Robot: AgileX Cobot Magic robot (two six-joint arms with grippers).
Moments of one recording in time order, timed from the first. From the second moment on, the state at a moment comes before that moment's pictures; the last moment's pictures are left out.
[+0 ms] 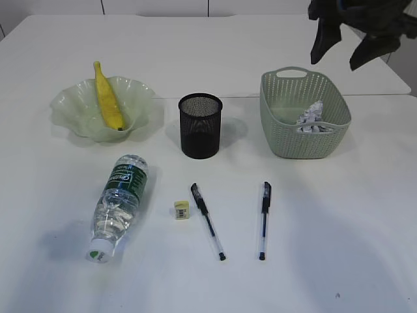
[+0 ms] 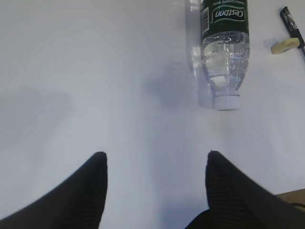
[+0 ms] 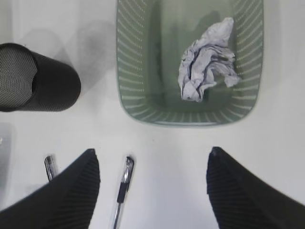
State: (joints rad) left arm -0.04 0.96 -0.81 -0.18 0.99 0.02; right arm 0.12 1.90 -1.88 0.11 1.20 0.16
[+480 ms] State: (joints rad) left arm -0.04 0.96 -0.81 -0.21 0.99 0.04; right arm 0.27 1.50 -1.26 0.08 1.08 0.15
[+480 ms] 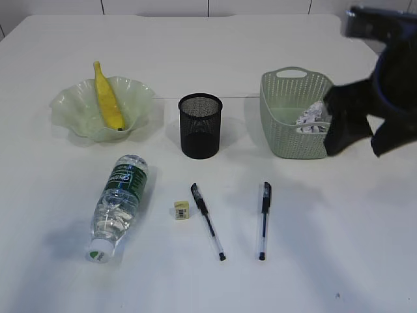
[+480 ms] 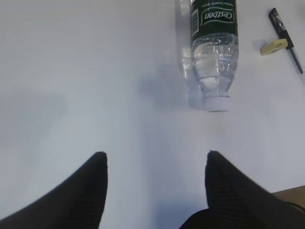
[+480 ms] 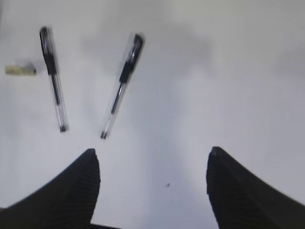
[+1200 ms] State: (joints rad) left arm -0.48 1.13 -0.81 -0.05 0.85 -0.27; right arm 0.30 1.36 -1.02 0.09 1.03 0.18
